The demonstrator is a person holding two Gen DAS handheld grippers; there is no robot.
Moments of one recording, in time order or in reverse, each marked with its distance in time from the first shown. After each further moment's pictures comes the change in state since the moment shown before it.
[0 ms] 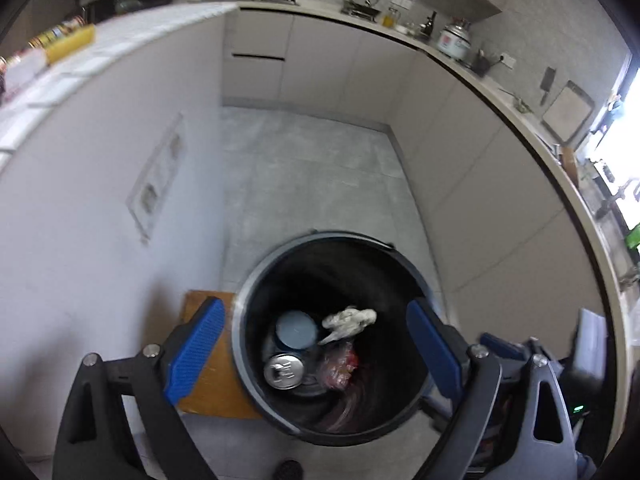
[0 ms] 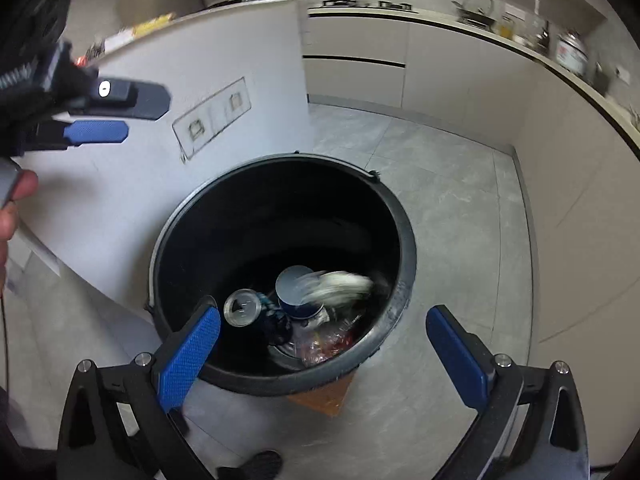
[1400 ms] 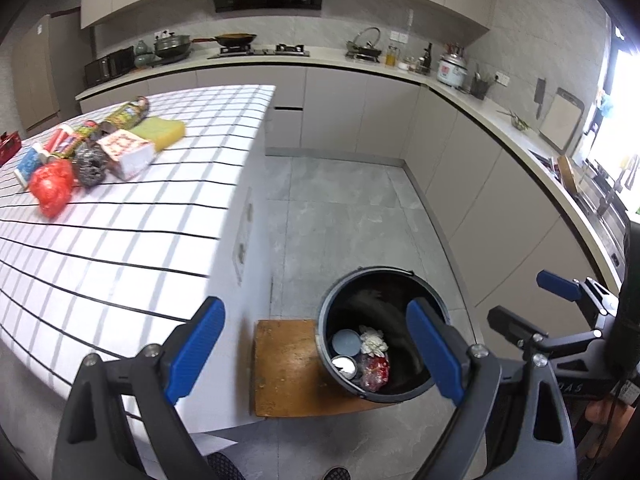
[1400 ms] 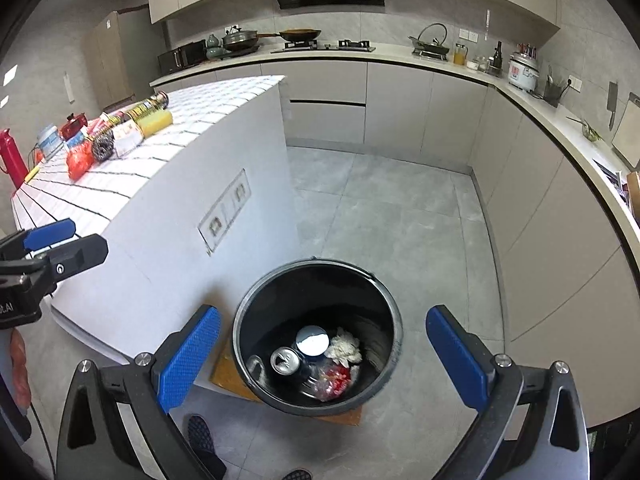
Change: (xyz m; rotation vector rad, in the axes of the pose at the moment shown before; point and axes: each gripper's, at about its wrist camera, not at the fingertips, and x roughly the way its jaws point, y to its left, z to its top) left arm -0.118 0.047 0.012 0.061 -0.149 0.083; right arm -0.123 0.071 0.096 0.094 -0.099 -0.128
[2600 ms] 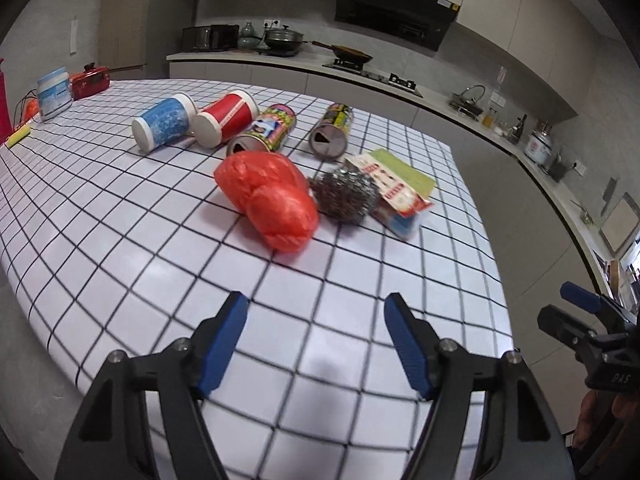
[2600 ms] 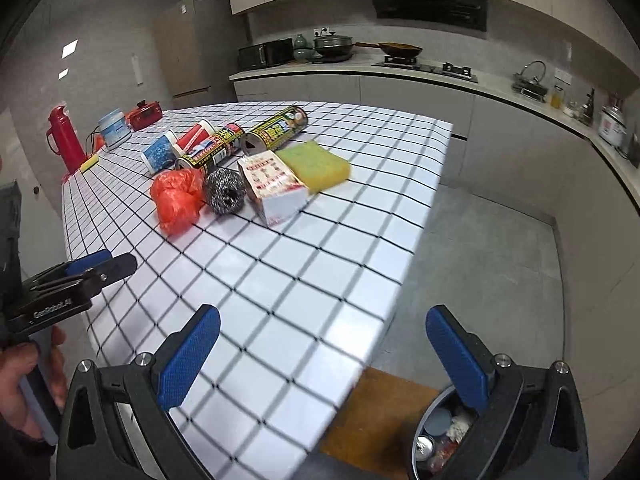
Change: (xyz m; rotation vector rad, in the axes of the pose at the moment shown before) left arm 0.004 0.281 0.036 -0.265 -0.061 0.124; right arm 0.066 0.243 0.130 -0.149 -0.020 0.224
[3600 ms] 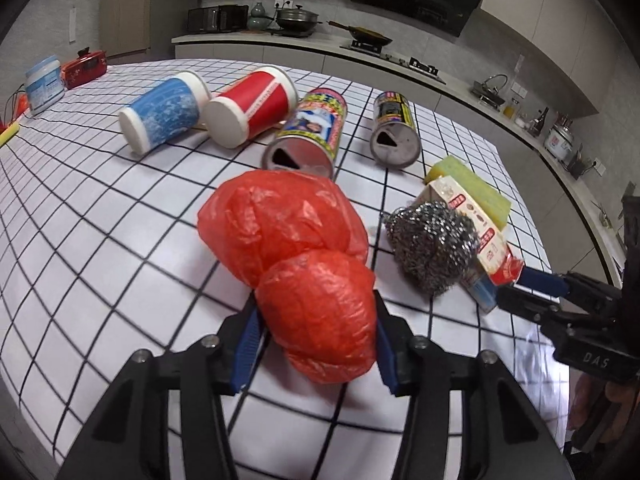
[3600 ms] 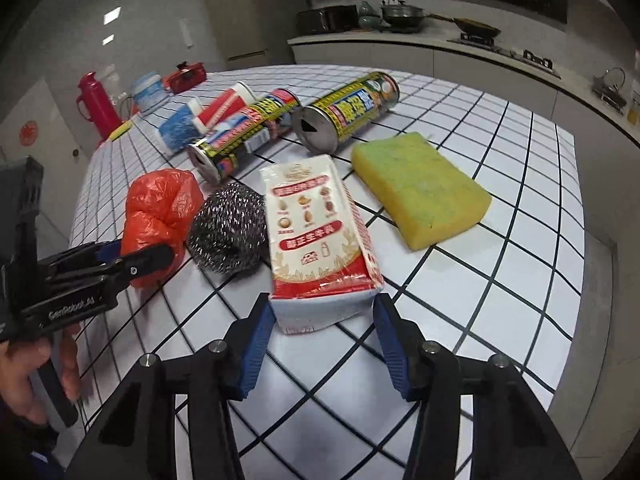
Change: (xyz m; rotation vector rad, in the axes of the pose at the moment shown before) left arm 0.049 0.052 0.037 0.000 0.069 0.036; right arm 0.129 0.041 0.066 -0.121 0.109 0.193
